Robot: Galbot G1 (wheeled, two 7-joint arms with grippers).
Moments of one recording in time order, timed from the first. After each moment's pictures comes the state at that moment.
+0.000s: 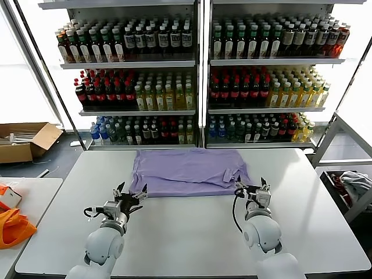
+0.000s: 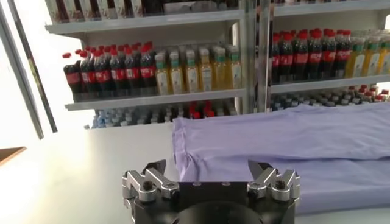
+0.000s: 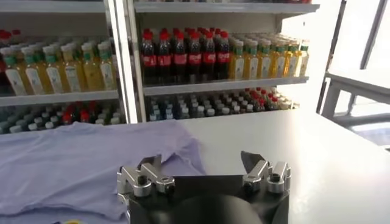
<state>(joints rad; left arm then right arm) 1.12 -1.25 -0.37 -1.73 -0.28 0.37 -0.13 -1.05 1.33 0.34 1.77 0.34 -0.51 0.44</state>
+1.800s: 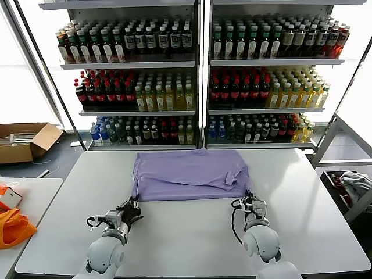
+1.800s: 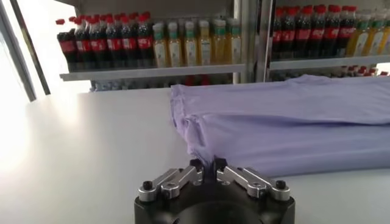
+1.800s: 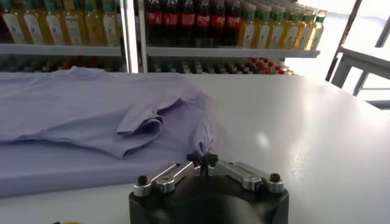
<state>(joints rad) 1.19 -1.27 -0.38 -1.72 -0.29 0.39 -0.13 -1.11 1.34 0.31 1.77 0.33 -0.55 0.43</state>
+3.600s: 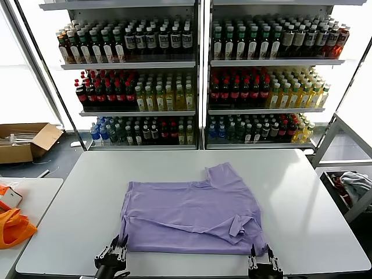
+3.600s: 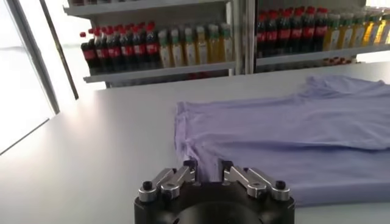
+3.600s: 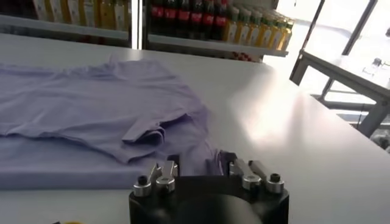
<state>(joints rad) 1.79 -1.28 -0.50 -2.20 -0.18 0.28 -0.13 -1.77 1.34 0.30 2.27 0.04 -0.42 0.50</state>
